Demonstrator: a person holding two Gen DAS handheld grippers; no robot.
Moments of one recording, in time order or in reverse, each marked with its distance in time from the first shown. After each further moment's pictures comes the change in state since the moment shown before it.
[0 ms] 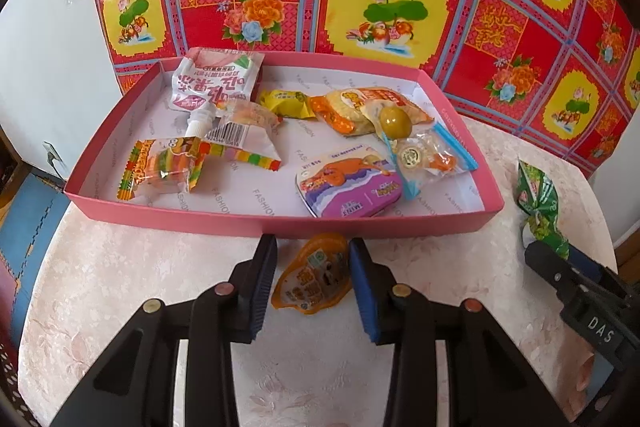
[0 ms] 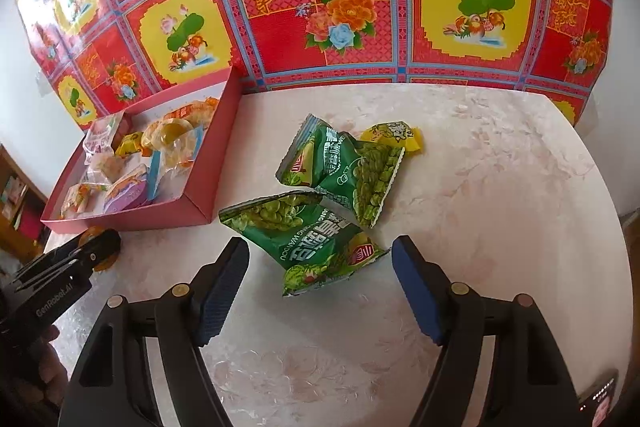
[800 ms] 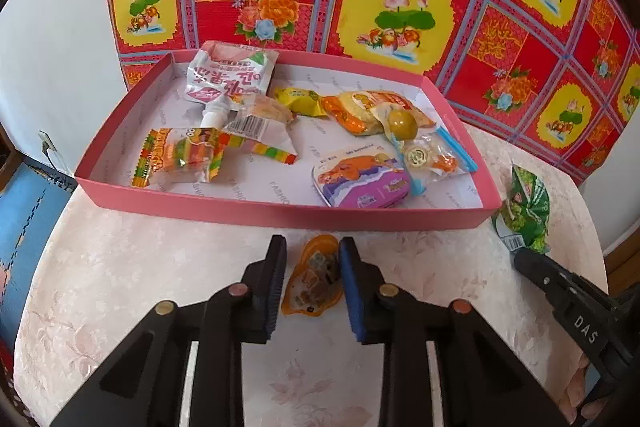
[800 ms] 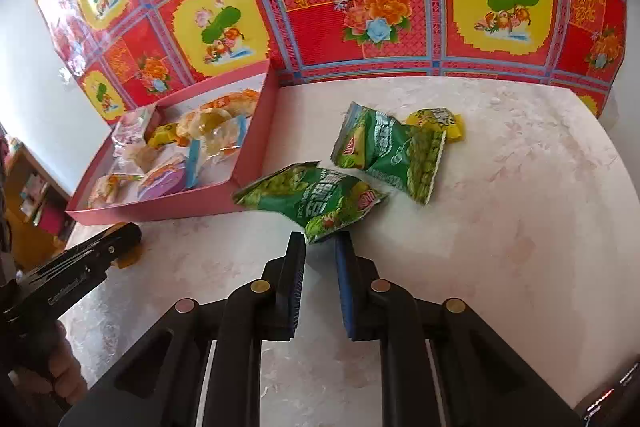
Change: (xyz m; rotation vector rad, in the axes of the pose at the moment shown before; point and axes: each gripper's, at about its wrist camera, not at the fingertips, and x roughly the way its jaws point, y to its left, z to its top) left arm -0.005 0.016 -0.008 -0.033 -0.005 -0.036; right arm -0.003 0.015 -0.011 -0.005 0.004 0.115
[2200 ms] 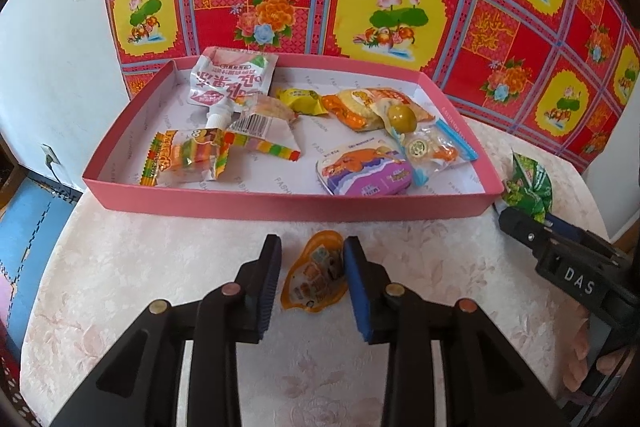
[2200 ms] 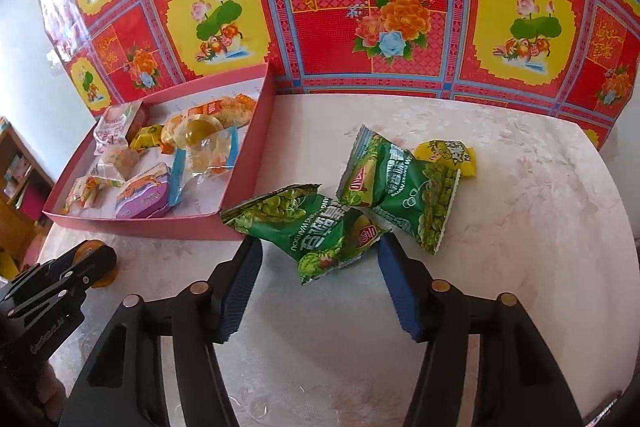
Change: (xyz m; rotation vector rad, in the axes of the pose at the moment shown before) left arm -0.006 -0.002 -0.008 0.050 -0.024 0.018; right arm 0.018 0.011 0.023 -0.073 0.003 -0.102
